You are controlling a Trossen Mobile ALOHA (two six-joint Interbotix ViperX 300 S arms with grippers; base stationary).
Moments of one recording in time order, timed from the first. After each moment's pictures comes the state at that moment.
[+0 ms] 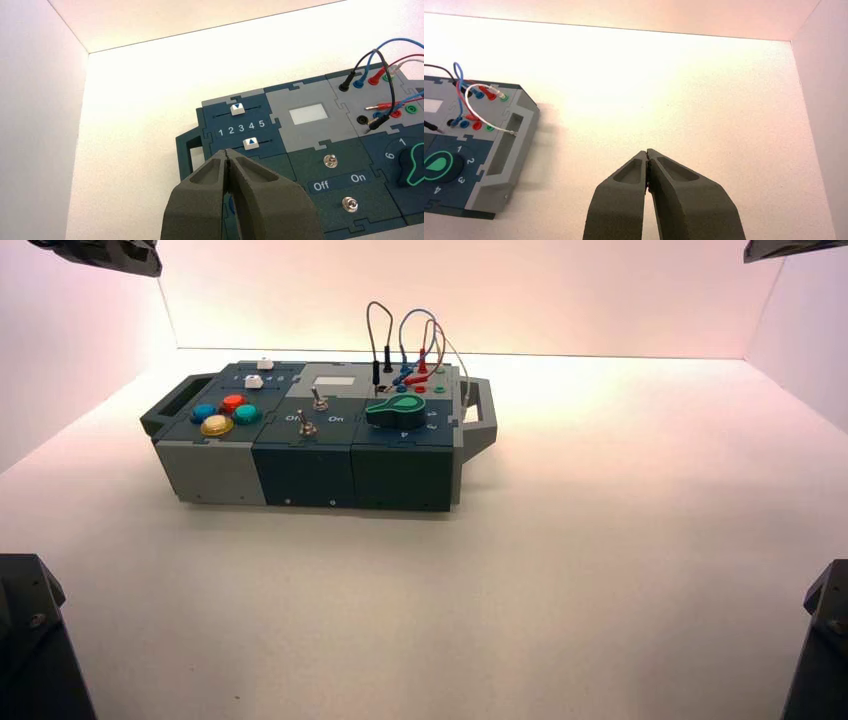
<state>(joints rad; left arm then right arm) -0.10 -0.59 1.09 -0.15 0.18 0.31 0.05 -0.81 1.10 0.06 0.39 -0.05</state>
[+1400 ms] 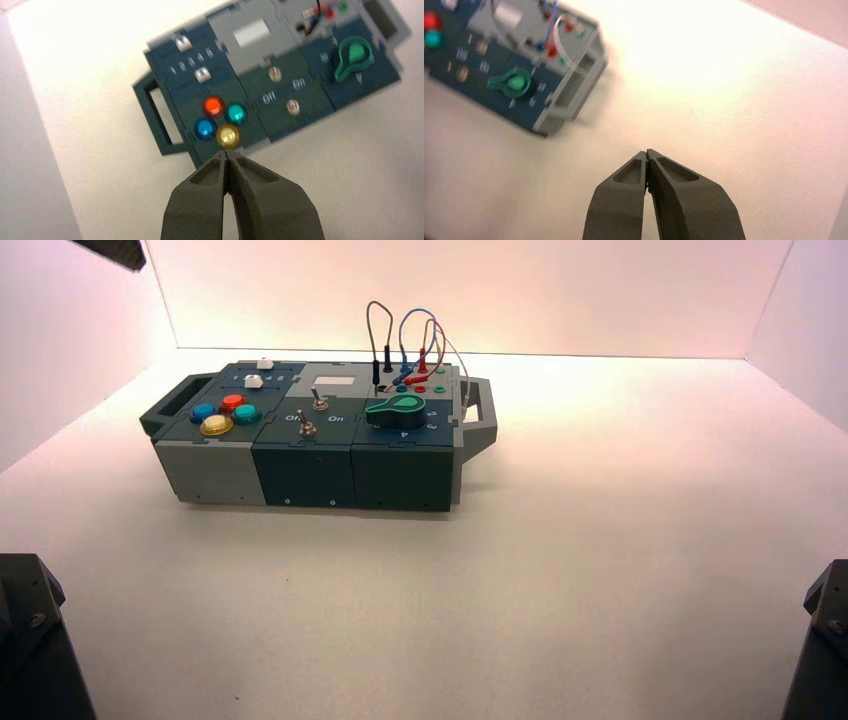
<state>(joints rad) -0.14 -0.67 0.90 -0.16 0.85 0.48 0.30 -0.63 0.78 0.08 0.85 -0.20</state>
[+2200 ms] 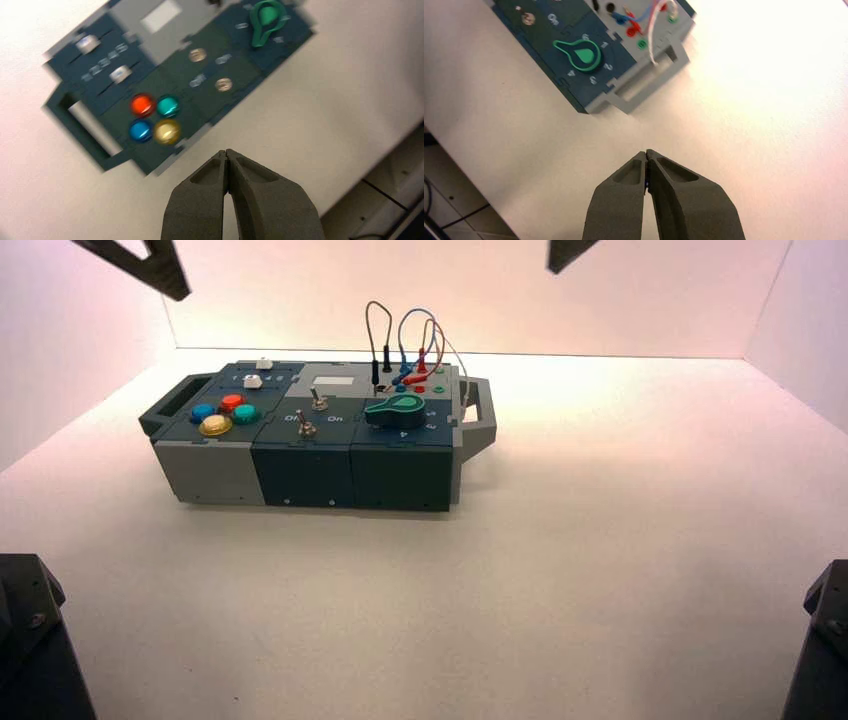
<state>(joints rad) -0.15 -0.60 0.87 -0.43 1.02 0.81 0.48 -0.30 0.57 0.19 0.94 -0.43</state>
